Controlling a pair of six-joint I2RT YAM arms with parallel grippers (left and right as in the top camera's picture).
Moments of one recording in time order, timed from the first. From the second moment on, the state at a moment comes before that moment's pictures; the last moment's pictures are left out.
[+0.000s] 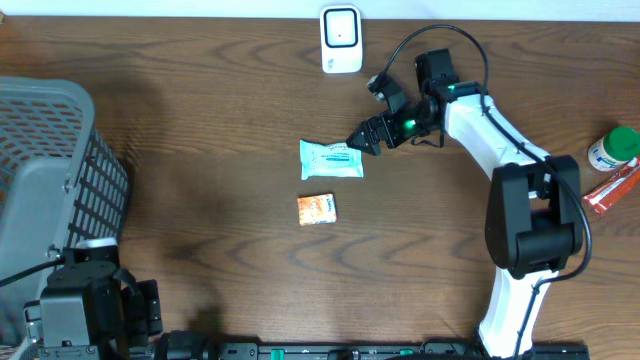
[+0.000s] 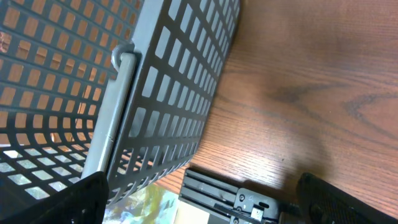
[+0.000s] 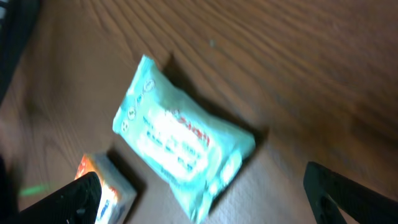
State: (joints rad) left arm 0.01 0.65 1.28 -1.63 -0.43 0.01; right arm 0.21 2.10 1.53 -0.64 -0.72 -0.25
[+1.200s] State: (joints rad) left arm 0.01 0.65 1.28 -1.63 -0.43 0.01; right arm 0.33 2.26 1.58 -0.73 -0.77 -0.46
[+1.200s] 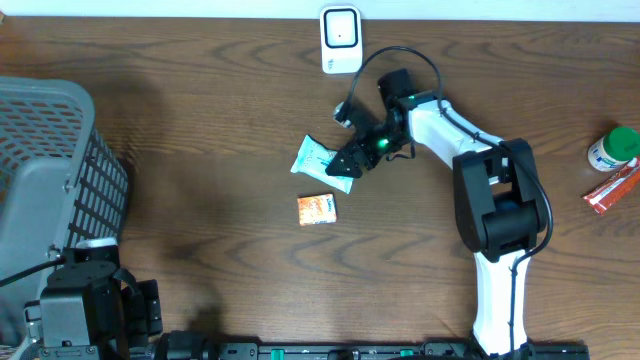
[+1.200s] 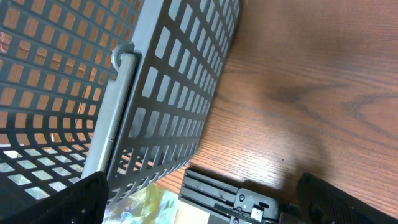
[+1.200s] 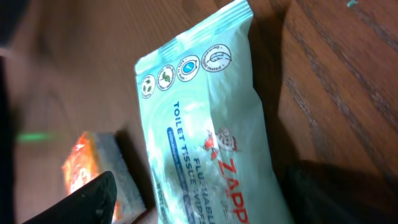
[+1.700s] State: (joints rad) left arm 0.01 0.65 1.28 -1.63 -0.43 0.01; right arm 0.41 2.23 1.55 -0.68 -0.60 -0.32
